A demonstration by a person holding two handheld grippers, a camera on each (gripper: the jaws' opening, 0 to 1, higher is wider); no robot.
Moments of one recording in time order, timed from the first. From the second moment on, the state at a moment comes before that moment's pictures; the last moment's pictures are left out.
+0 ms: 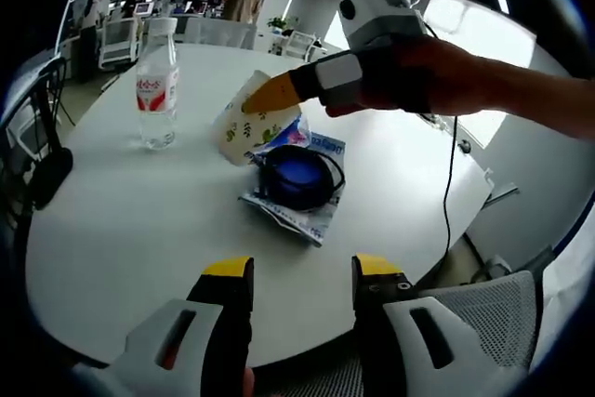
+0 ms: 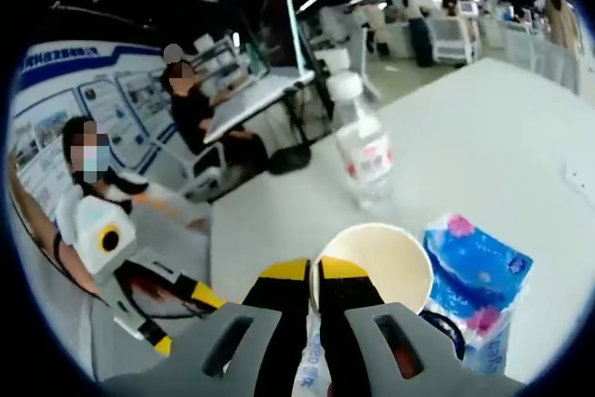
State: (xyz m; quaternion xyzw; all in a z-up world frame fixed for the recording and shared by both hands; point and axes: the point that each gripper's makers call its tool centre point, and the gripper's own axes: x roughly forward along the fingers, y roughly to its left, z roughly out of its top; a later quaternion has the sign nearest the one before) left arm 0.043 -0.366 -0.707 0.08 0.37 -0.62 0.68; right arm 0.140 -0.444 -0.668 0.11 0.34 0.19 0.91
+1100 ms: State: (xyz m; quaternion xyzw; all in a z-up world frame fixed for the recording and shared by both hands) left arm 0.052 -0.360 -0.711 0.05 0.38 -0.60 0.70; right arm 0.196 -0.448 -0.717 -0.15 0.44 0.27 0.85
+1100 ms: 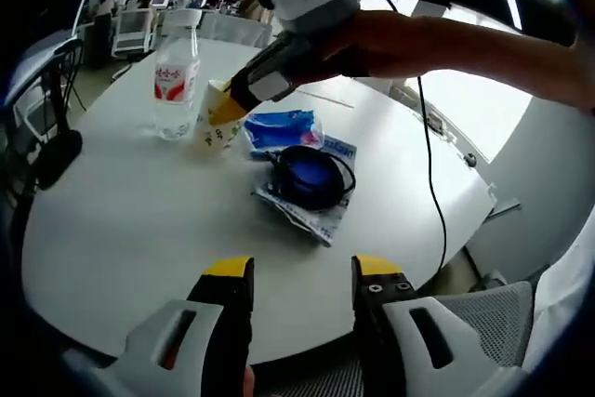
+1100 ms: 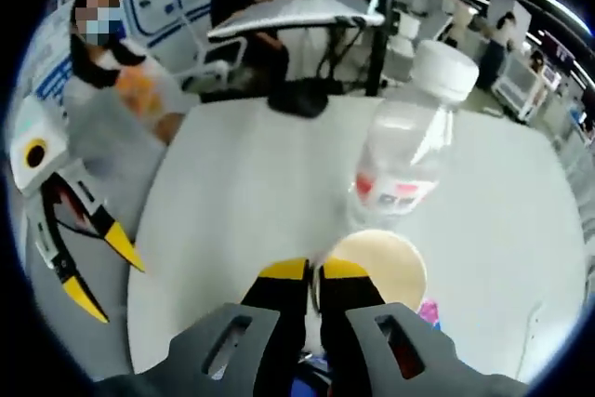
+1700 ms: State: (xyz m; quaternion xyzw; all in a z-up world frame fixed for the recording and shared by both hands) left arm 0.052 -0.356 -0.712 0.05 0.39 -0.61 0.69; right arm 0.219 -0.468 -0.723 -0.22 0.45 0.25 0.83
